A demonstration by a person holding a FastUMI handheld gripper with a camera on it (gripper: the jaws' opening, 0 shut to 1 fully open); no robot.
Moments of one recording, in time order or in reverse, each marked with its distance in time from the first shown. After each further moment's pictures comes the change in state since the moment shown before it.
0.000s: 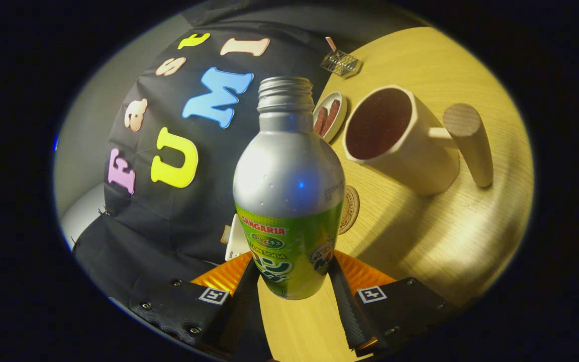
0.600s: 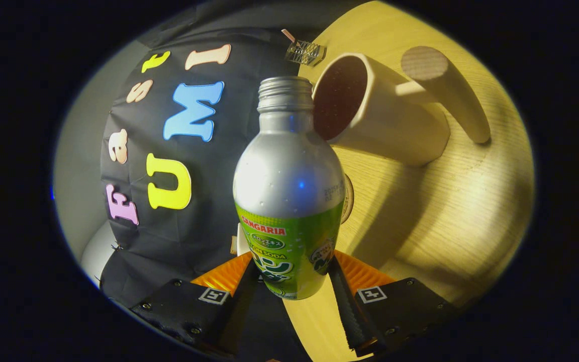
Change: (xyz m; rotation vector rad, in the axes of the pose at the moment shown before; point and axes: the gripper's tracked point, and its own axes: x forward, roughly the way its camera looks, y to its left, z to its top) arm 0.006 0.002 -0.004 0.200 0.018 0.021
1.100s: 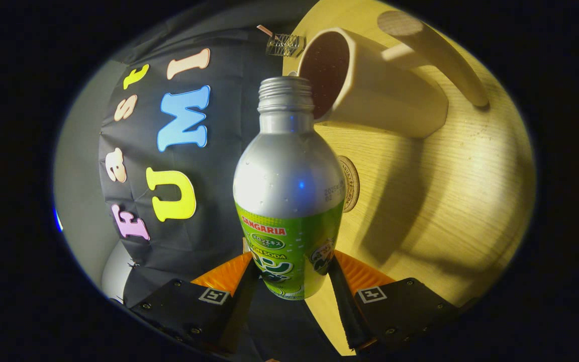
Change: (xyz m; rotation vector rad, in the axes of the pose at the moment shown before) arm 0.006 0.009 -0.012 0.148 0.040 0.027
